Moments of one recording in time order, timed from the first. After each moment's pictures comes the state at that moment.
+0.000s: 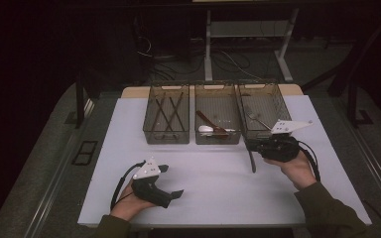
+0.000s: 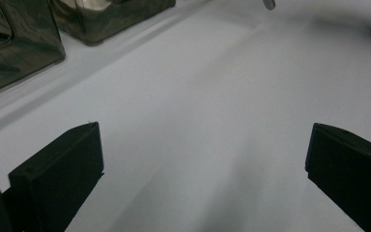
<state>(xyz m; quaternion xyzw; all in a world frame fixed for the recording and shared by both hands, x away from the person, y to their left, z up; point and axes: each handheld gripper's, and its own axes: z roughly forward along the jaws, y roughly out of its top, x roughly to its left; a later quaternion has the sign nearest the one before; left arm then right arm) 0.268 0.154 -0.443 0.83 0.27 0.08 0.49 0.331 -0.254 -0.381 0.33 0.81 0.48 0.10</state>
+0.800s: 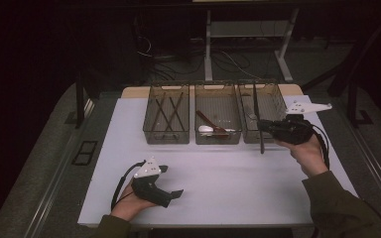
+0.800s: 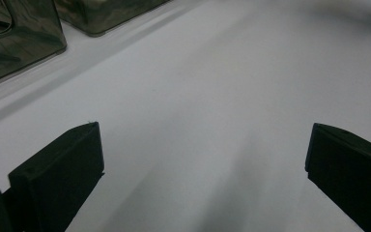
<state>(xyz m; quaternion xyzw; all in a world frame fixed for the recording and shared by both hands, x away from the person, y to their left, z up) 0.269 0.154 -0.443 0.84 0.27 0.07 0.47 0.354 -0.279 -0.344 0.35 0.78 0.49 0.15</state>
